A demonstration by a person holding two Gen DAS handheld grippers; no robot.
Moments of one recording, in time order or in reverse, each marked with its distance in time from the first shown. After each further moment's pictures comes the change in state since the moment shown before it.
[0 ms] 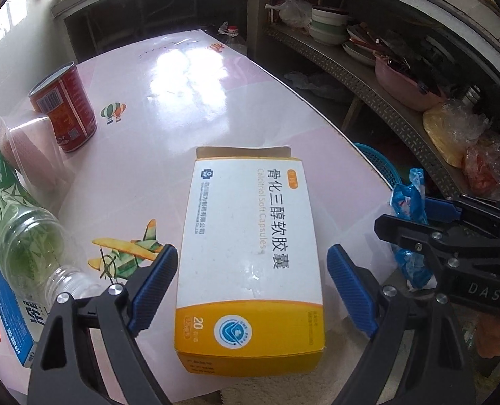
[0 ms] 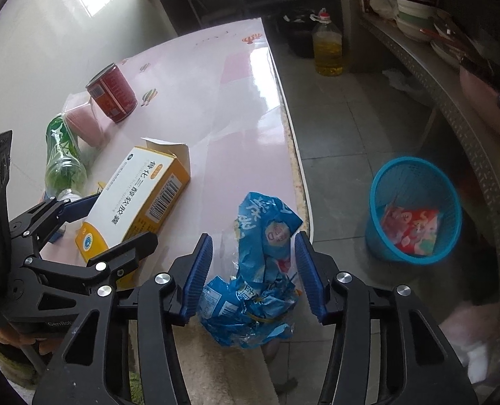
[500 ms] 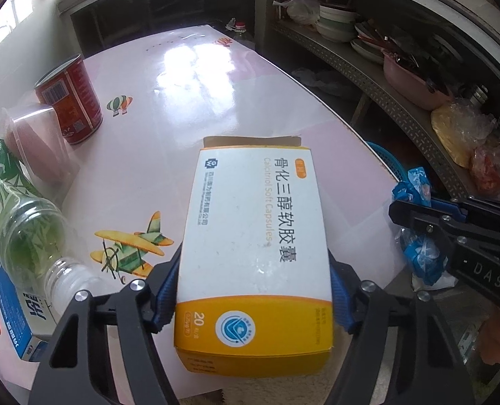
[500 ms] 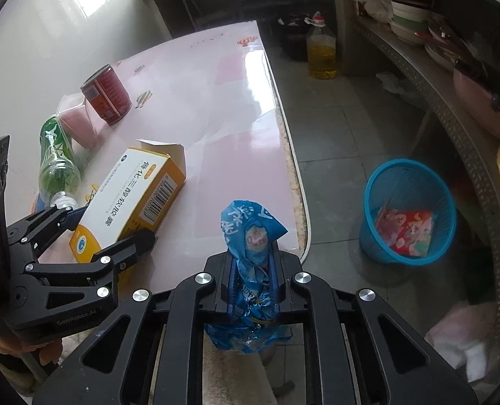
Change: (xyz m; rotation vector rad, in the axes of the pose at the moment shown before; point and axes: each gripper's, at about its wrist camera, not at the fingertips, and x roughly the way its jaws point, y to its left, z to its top) left arm 0.003 0.001 -0.005 -0.017 0.008 0.025; right arm -0.002 0.000 0.002 0.021 -0.022 -0.015
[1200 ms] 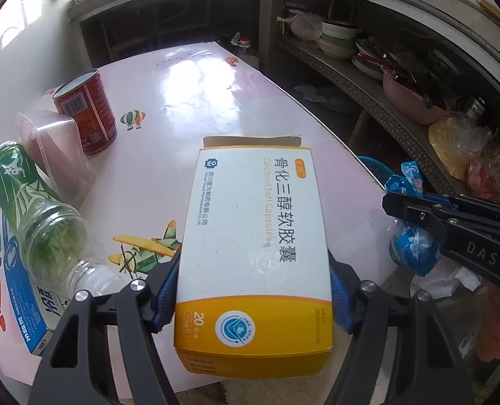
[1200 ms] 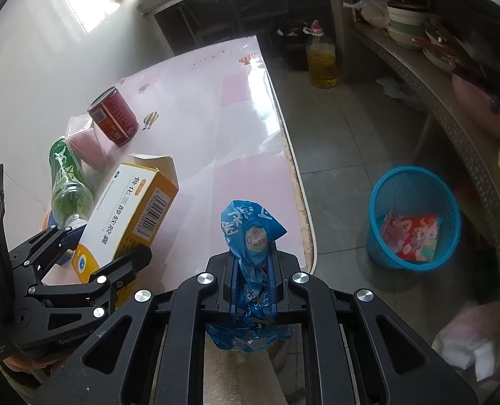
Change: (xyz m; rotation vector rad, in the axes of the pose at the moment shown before) left arm -0.024 0.005 -0.001 -0.016 -0.065 0.004; right arm -0.011 0.000 0.007 0.026 -0.042 0.028
